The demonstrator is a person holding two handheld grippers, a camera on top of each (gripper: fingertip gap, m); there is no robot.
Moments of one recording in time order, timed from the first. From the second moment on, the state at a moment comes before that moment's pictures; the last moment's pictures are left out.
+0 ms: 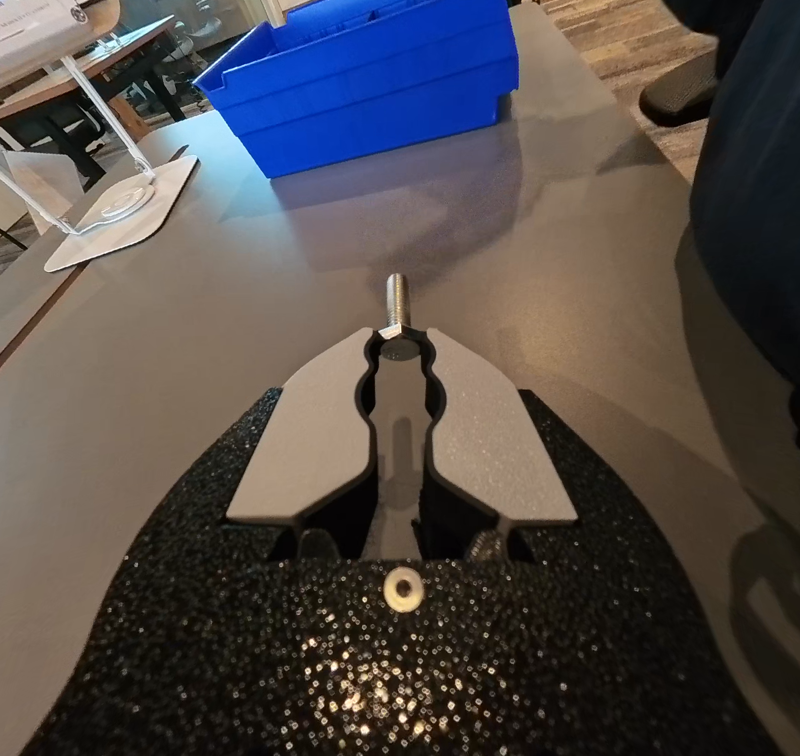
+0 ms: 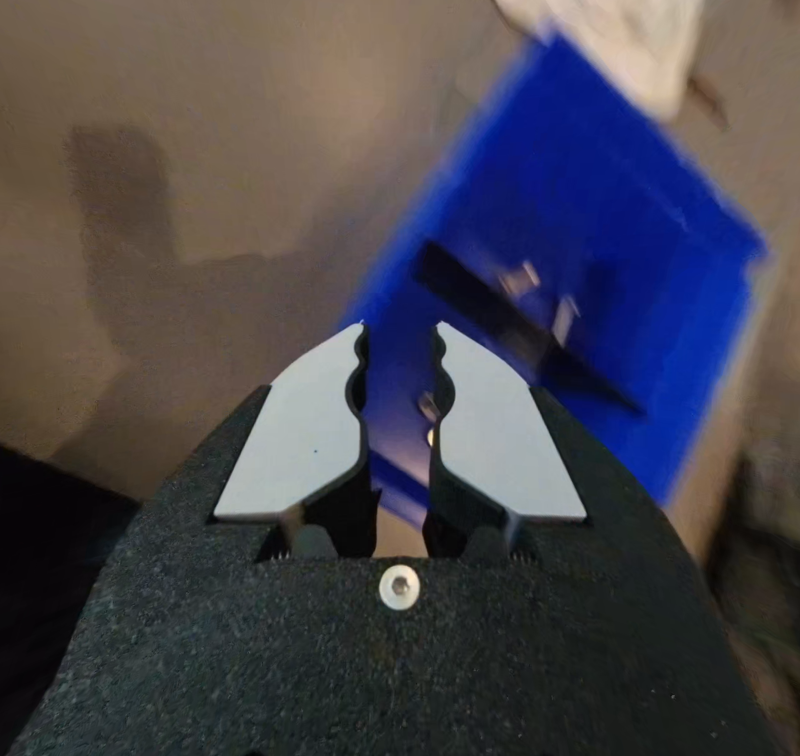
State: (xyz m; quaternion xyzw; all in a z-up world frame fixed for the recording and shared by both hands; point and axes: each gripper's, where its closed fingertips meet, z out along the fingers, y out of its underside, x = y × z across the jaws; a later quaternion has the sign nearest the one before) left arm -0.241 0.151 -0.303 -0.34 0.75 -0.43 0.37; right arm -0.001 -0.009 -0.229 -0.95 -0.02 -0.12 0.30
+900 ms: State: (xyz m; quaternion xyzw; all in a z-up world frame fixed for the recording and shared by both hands) left arm -0.249 0.141 -0.296 -0.30 0.75 -0.47 0.35; right arm -0.256 0.143 -0.290 -0.79 -0.24 0.30 0.47
